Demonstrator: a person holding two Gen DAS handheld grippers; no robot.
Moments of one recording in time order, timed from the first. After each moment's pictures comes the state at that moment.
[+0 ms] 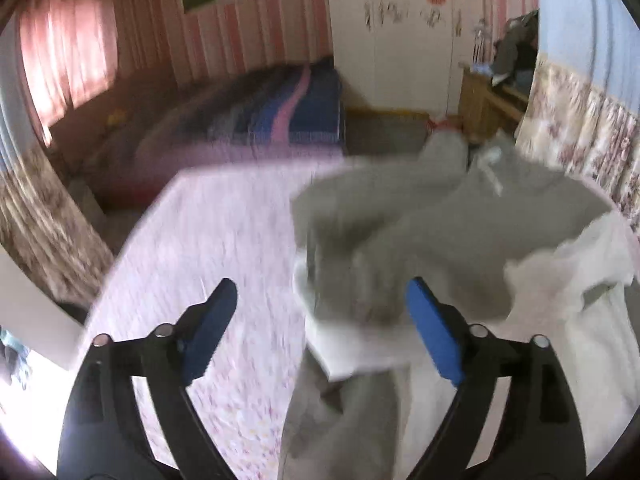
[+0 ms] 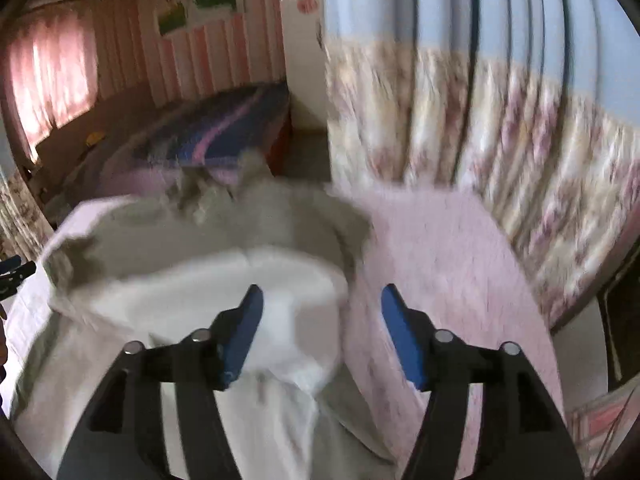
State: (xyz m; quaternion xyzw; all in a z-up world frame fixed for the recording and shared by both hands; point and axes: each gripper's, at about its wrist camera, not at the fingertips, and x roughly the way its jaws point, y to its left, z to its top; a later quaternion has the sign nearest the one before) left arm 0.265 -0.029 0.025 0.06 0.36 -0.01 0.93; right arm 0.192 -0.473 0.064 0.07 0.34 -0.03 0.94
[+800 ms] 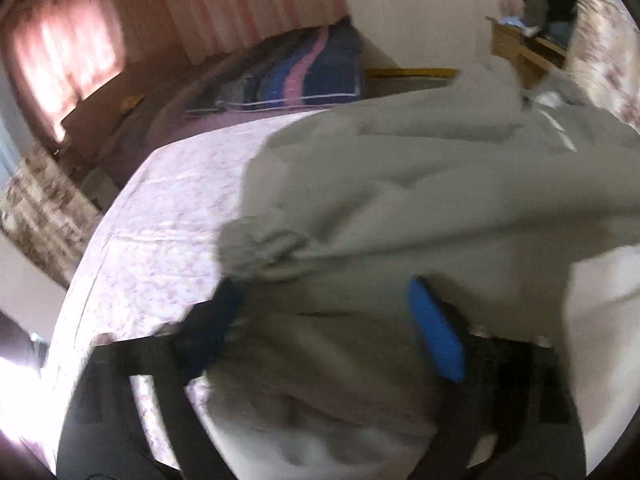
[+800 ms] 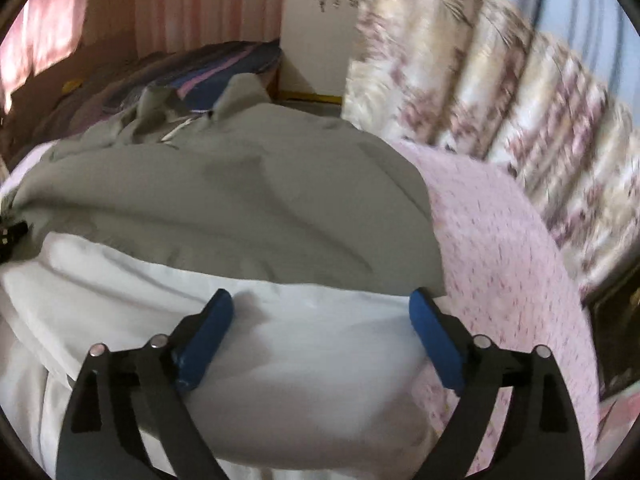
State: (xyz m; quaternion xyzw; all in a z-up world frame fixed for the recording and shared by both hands) left arm 0.350 -0.067 -0.079 0.09 0.43 0.06 0.90; right arm 0.266 -0.437 -0.035 0.02 0.41 -0.07 0.91
